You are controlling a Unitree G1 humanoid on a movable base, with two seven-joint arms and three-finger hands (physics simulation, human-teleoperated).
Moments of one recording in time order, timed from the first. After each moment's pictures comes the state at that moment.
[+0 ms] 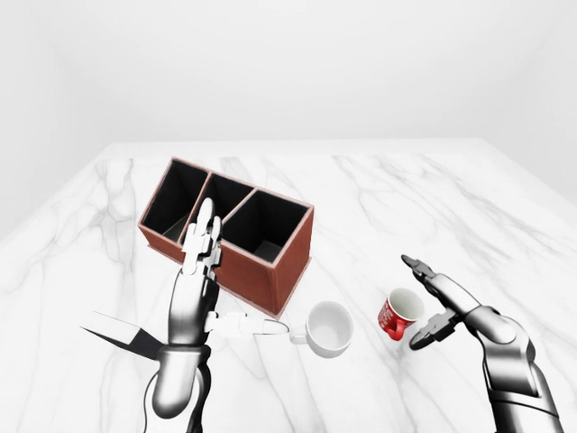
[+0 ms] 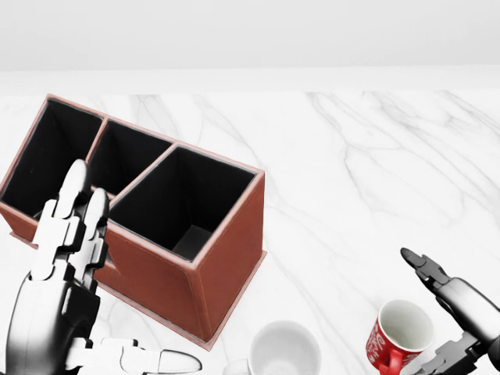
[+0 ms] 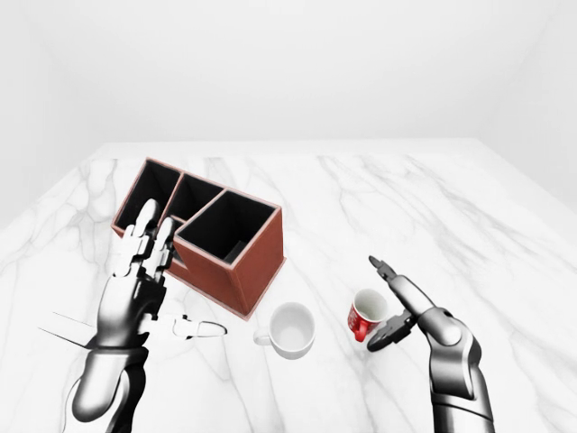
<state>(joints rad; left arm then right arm) 0.27 0.02 -0.11 -0.68 0.09 0.09 -0.06 -0.02 -0.33 -0.35 0.11 -0.46 0.09 0.70</state>
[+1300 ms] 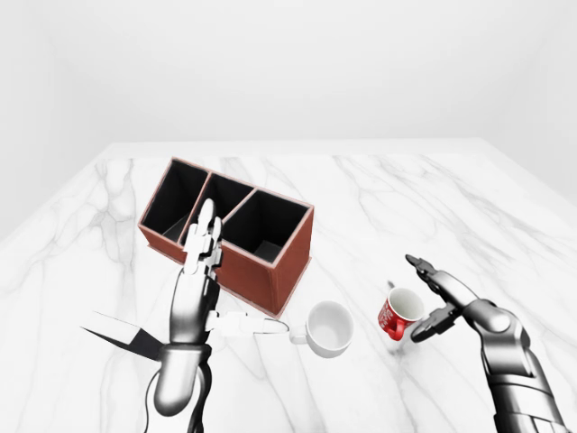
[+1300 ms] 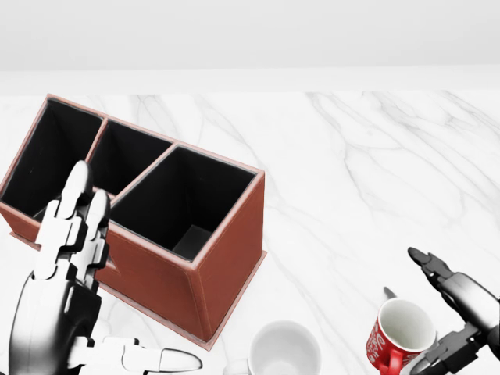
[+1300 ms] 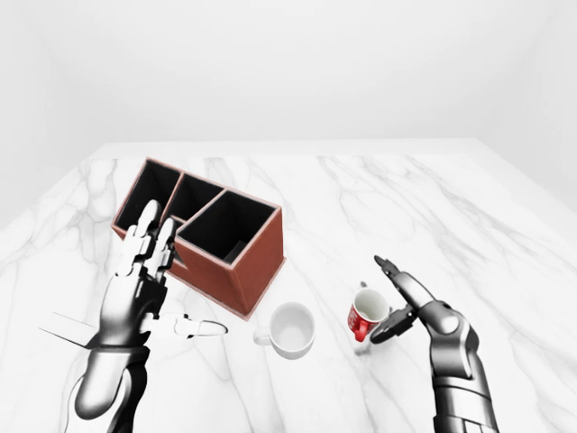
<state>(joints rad) 0.26 0.02 -0.11 -0.66 0.09 0.09 -0.05 -0.11 -0.39 -0.32 0.29 -0.46 0.09 0.64</state>
